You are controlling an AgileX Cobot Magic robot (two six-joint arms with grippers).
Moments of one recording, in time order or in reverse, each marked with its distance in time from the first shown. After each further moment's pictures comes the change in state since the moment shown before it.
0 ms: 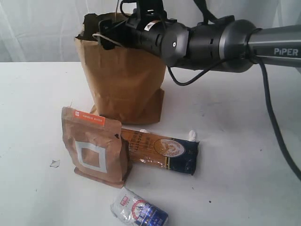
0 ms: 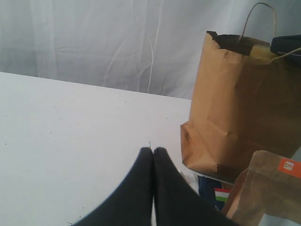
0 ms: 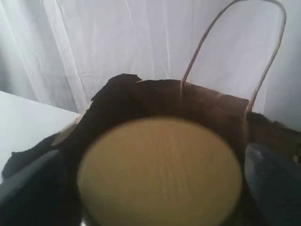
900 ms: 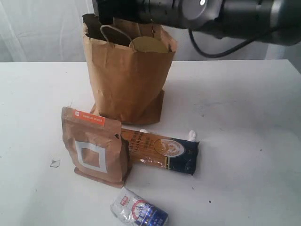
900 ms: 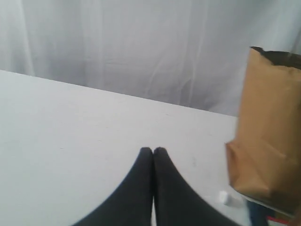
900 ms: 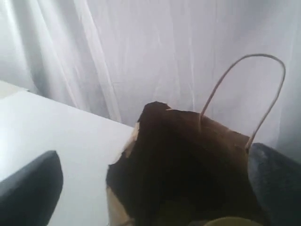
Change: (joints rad) left arm 0.000 0.000 0.000 0.004 0.169 0.000; right arm 0.000 -0.203 0.000 0.000 0.232 -0.003
